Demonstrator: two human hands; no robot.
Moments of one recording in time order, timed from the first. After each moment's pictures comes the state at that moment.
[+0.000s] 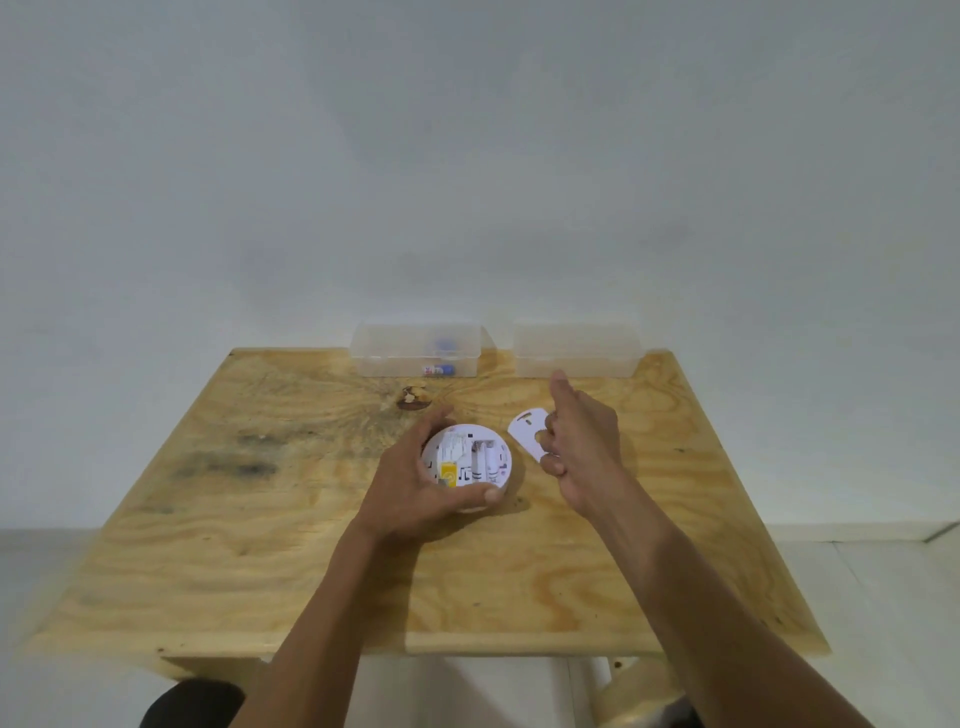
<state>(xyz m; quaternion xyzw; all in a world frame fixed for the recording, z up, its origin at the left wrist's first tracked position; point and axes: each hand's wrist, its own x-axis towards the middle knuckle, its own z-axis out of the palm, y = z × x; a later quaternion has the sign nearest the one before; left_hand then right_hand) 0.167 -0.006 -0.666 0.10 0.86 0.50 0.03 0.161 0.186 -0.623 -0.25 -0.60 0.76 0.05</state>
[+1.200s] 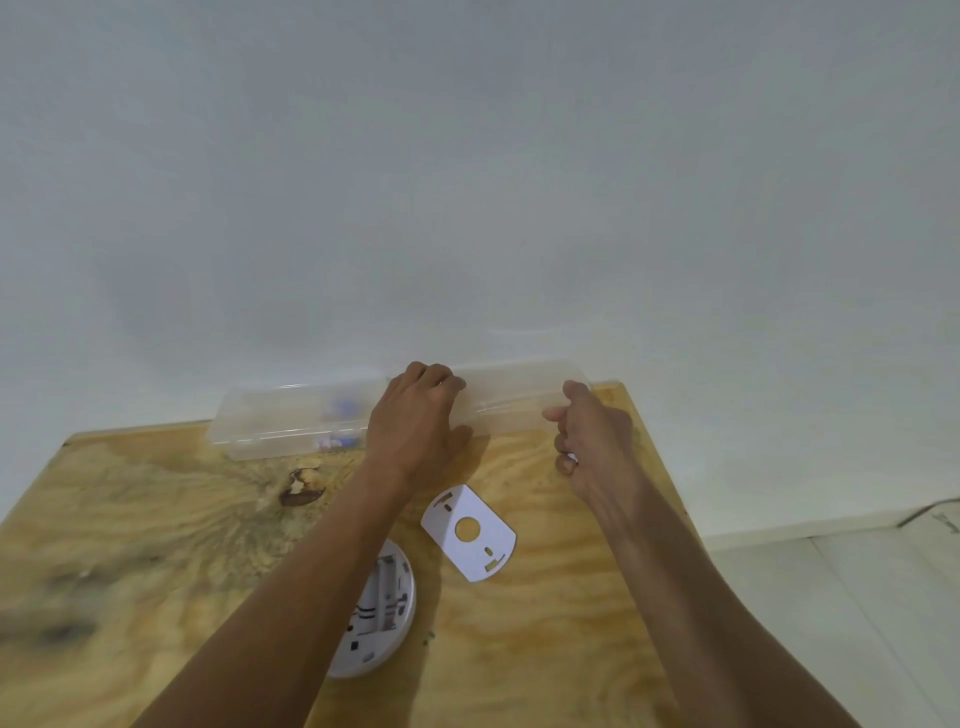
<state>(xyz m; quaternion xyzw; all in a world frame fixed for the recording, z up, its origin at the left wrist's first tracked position) 0.002 0.123 -0.650 0.23 0.96 0.12 -0.12 0.054 0.301 -0.641 -0.38 -0.56 0.73 0.07</state>
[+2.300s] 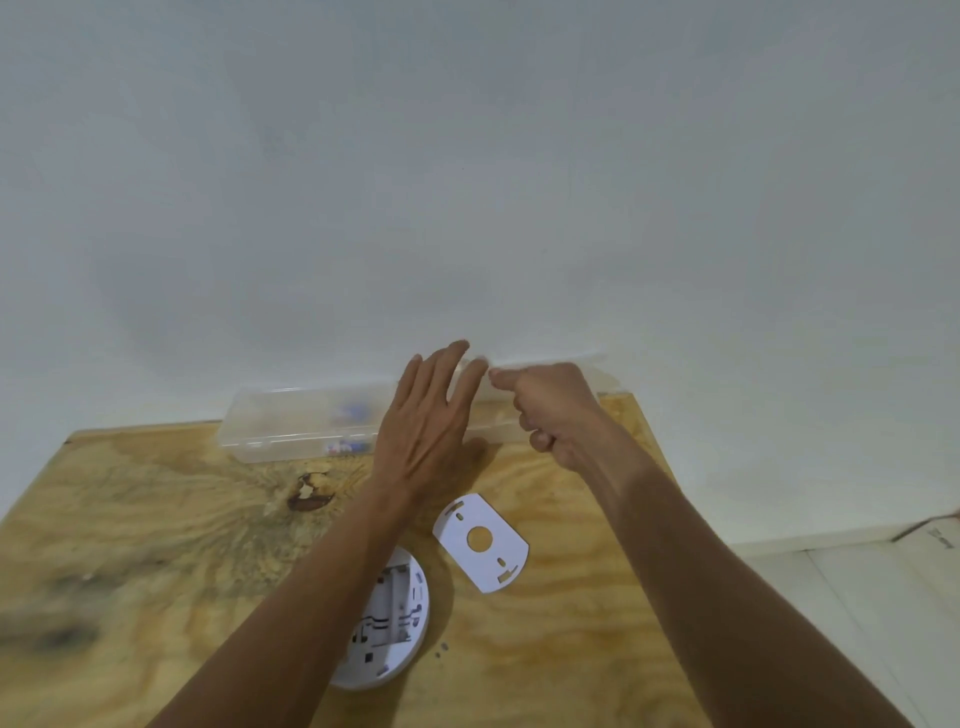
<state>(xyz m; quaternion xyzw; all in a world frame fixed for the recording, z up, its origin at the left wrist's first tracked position) 0.003 0.117 -0.658 0.30 0.91 0.12 -0.24 0.031 0.267 -0.594 -0.24 -0.71 0.66 -0.04</state>
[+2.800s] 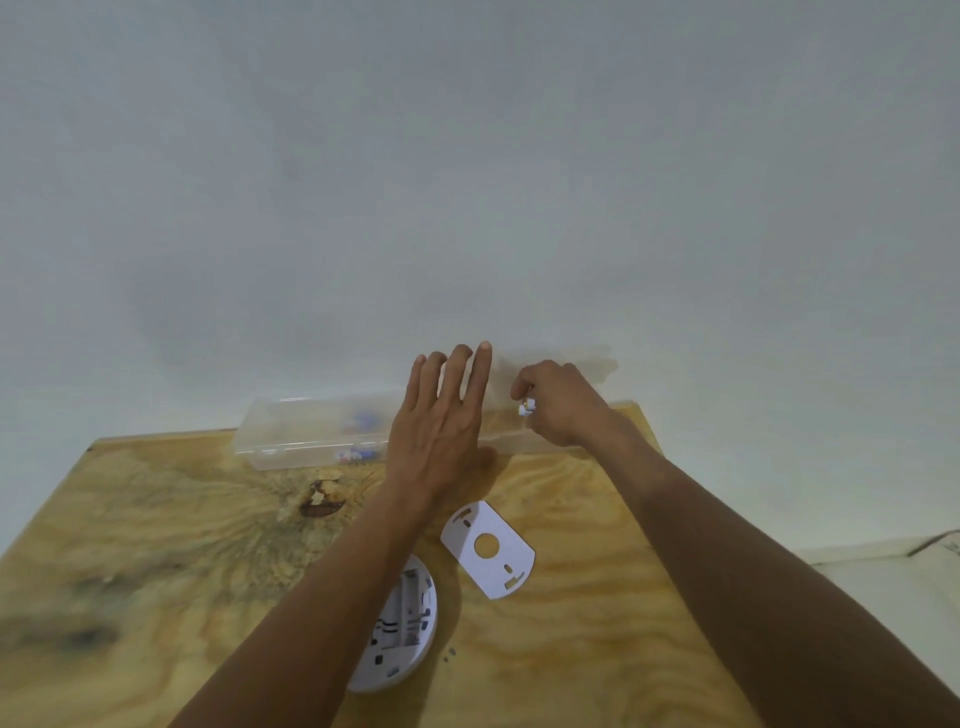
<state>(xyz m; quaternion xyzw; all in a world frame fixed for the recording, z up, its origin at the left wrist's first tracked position) -0.001 0.122 -0.654 0.26 0.93 -0.01 -0.25 -0.002 0.294 -0.616 -0.01 -0.97 0.24 -0.03</state>
